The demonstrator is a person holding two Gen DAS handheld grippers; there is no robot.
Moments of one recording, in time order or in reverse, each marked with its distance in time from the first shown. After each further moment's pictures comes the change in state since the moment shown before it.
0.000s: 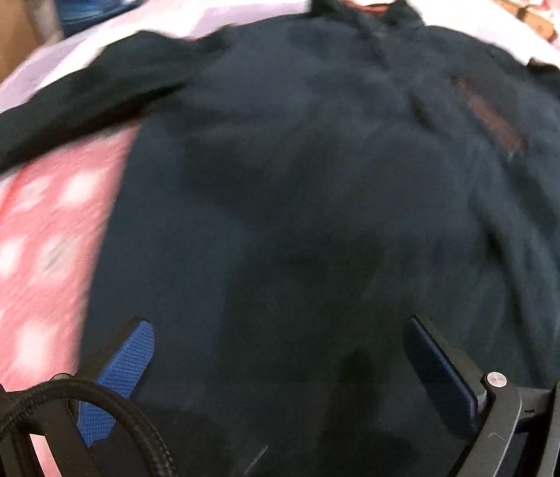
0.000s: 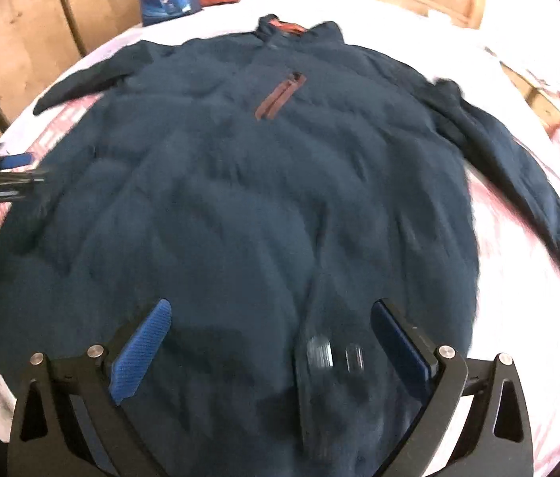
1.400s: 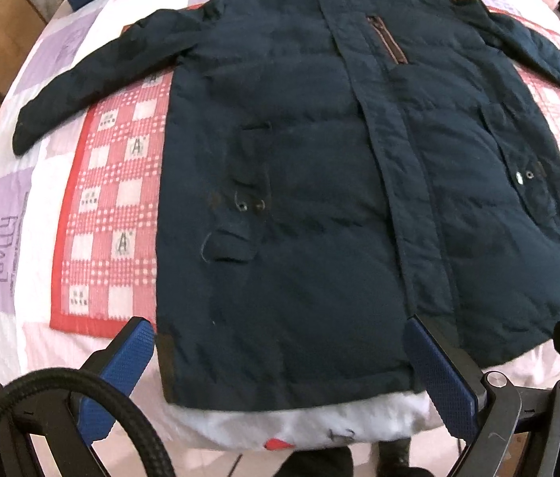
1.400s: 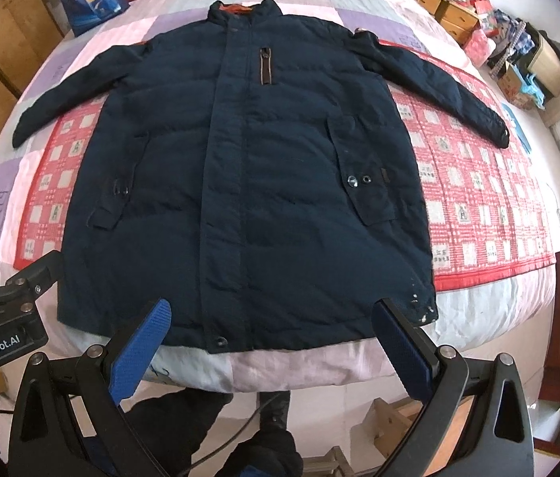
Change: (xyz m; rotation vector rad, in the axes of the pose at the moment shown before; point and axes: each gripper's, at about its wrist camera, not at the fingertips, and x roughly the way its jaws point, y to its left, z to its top) left arm -0.235 -0.030 -0.072 0.086 0.267 0.068; right arm -0.184 0.192 -0.055 0.366 0.217 -0.211
